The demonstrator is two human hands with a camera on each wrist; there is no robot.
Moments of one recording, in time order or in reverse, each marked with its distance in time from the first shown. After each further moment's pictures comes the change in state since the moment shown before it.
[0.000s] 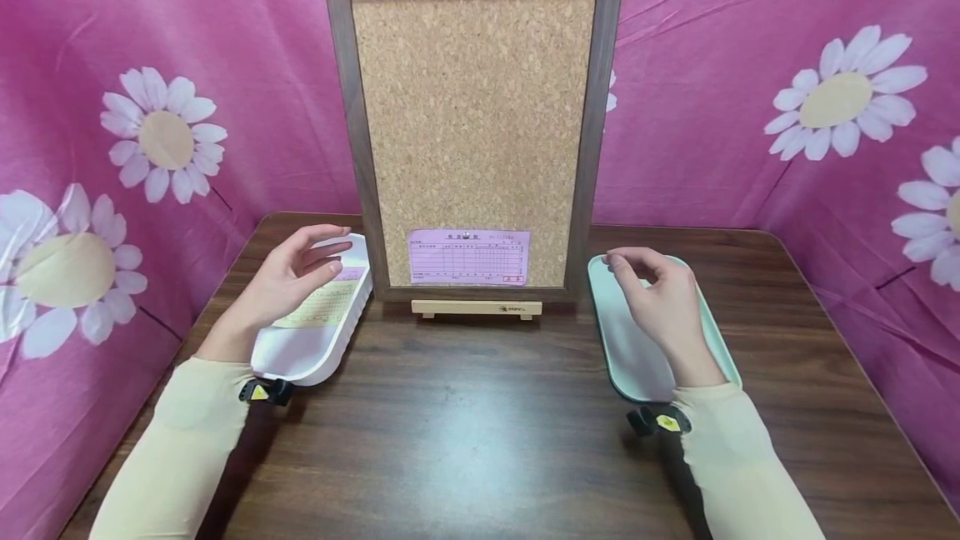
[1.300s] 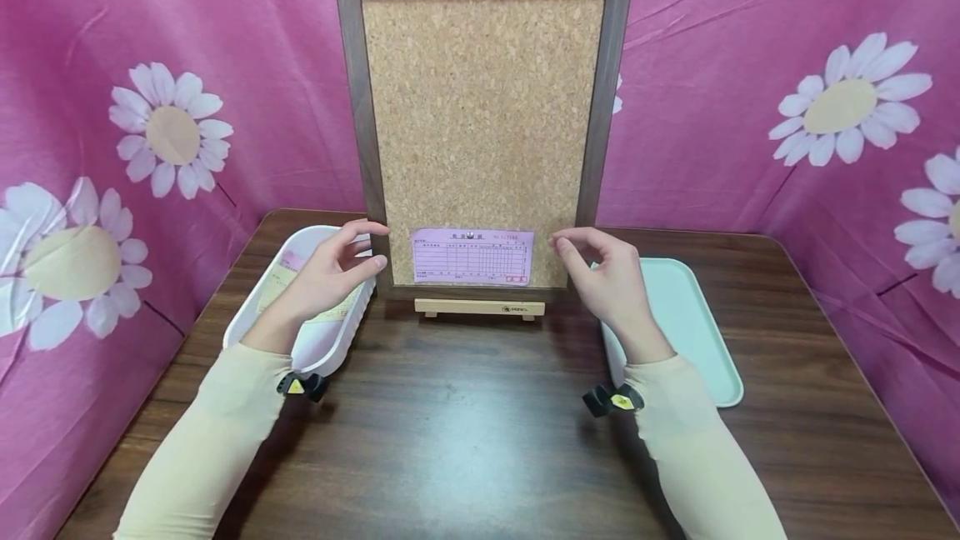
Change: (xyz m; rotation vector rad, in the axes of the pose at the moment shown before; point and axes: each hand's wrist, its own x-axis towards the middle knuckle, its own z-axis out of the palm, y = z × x) left_hand 0.022 0.014 0.041 0.011 -0.015 -0.048; right_hand 0.019 -0.049 0.047 0.074 -0.070 -0.063
